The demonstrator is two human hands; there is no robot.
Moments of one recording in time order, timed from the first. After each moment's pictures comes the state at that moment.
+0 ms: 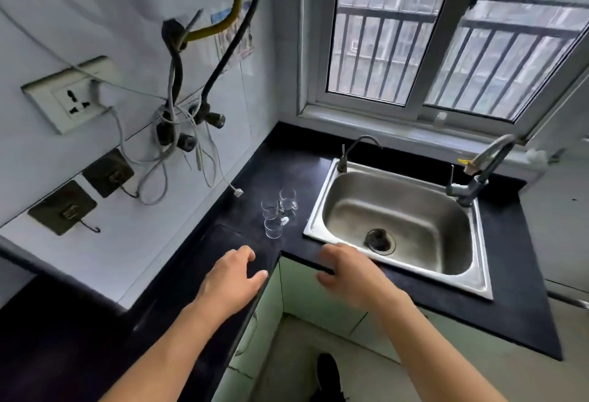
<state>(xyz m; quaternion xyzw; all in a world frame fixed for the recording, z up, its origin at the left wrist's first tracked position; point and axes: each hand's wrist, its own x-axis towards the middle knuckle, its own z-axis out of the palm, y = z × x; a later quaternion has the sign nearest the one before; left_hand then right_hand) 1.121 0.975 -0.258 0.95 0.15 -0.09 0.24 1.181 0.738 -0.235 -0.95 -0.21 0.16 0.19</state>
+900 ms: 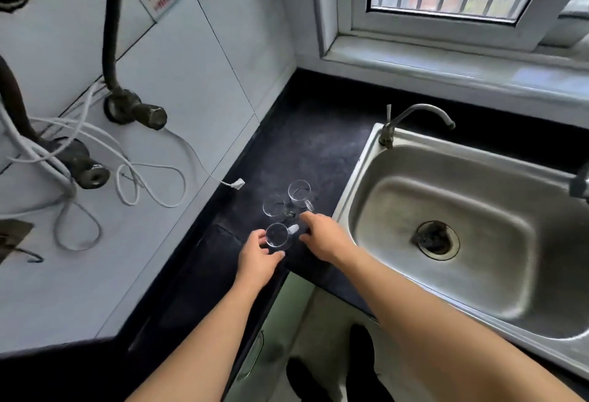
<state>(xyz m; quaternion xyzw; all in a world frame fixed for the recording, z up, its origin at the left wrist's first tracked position) 1.311 0.971 -0.424 0.81 0.41 -0.08 0.42 1.418 0.824 -0.431 -0.88 -0.25 0.28 0.29</state>
